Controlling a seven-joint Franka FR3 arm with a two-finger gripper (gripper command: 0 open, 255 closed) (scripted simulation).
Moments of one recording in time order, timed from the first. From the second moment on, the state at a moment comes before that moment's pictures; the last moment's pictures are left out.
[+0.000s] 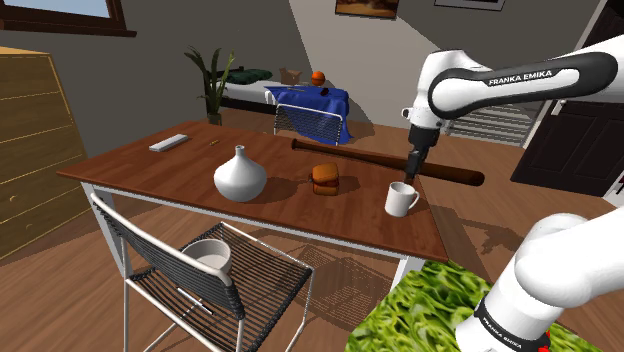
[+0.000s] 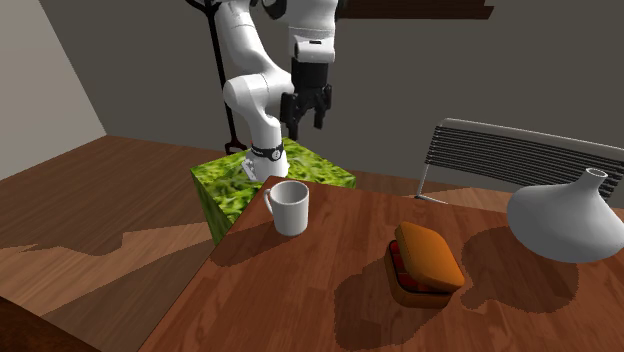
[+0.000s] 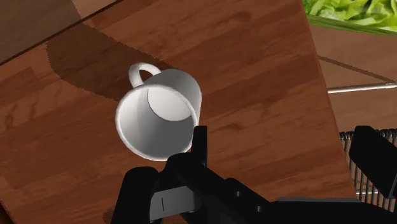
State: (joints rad) arm -0.06 -0.63 -0.11 -2.54 -0.13 1.88 -0.32
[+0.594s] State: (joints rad) arm -0.09 -0.37 -0.20 -2.57 -0.18 2.18 -0.42
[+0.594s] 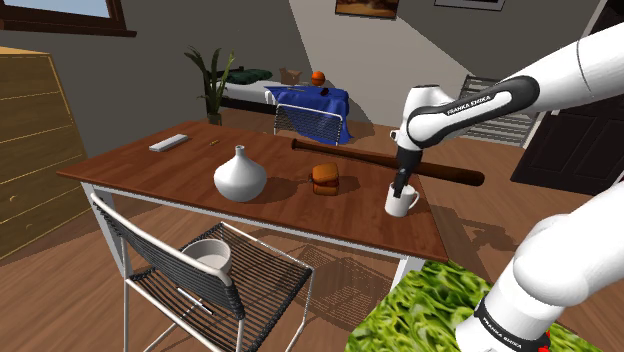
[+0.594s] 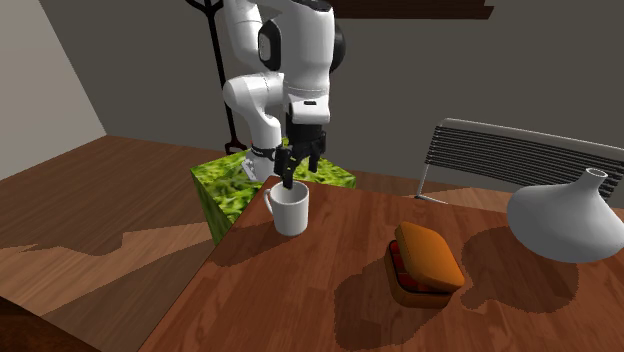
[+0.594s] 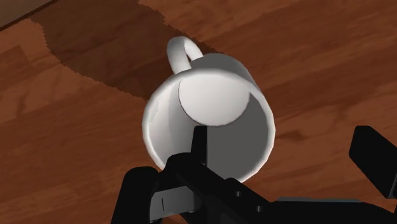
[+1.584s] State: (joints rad) arm -0.10 -0.29 -0.21 -2.61 -0.18 2.30 -0.42
